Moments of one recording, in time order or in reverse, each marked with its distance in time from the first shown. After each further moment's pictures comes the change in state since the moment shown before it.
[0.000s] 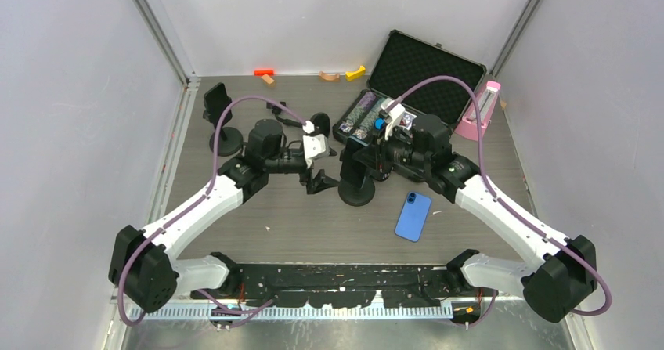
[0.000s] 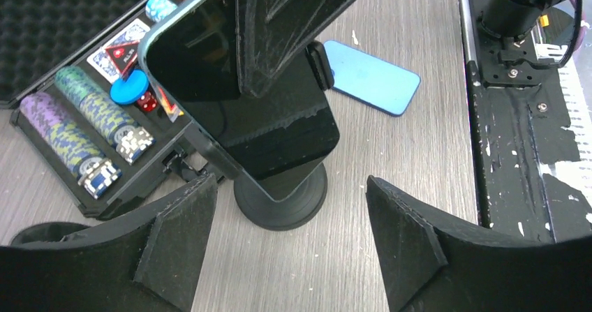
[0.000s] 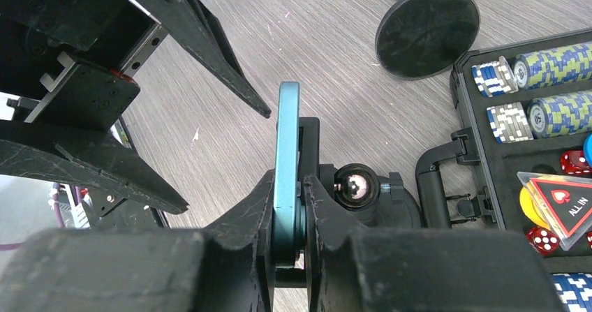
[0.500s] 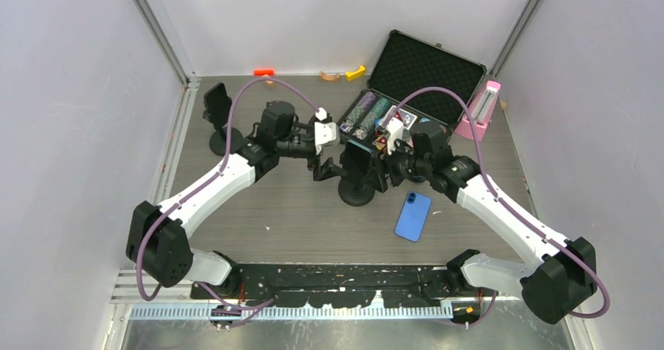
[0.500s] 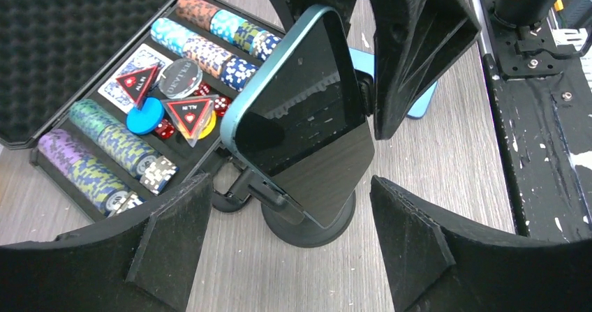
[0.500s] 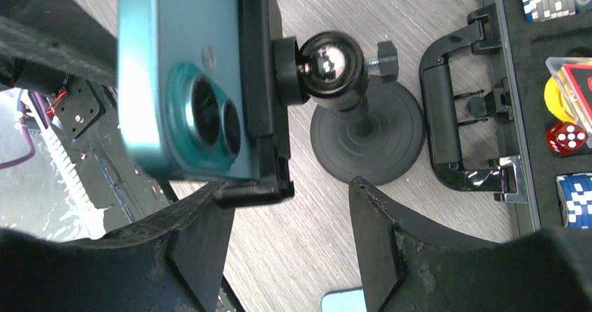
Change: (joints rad) left arm 0.005 0.175 0.204 -0.095 0.066 0.123; right arm -0.034 -0.005 -0.011 -0.270 -0.034 -0.127
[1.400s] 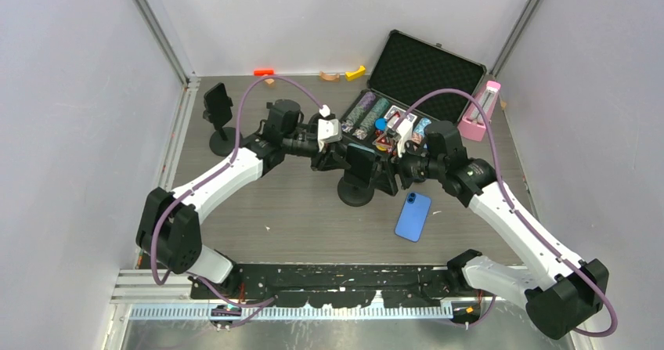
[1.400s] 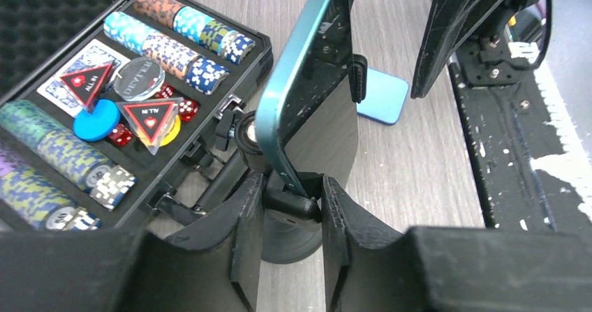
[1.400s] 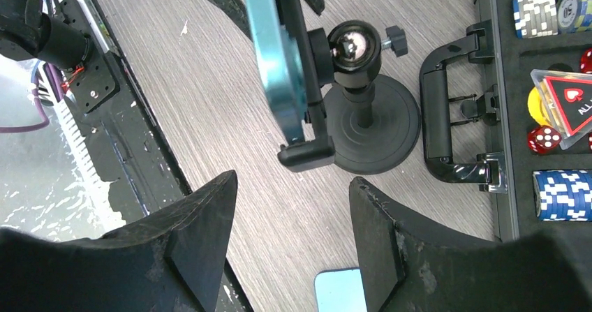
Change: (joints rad) left arm 0.013 0.105 0.023 0.013 0.105 -0.022; right arm -0.048 -0.098 0.029 -0.124 -0.089 -0.104
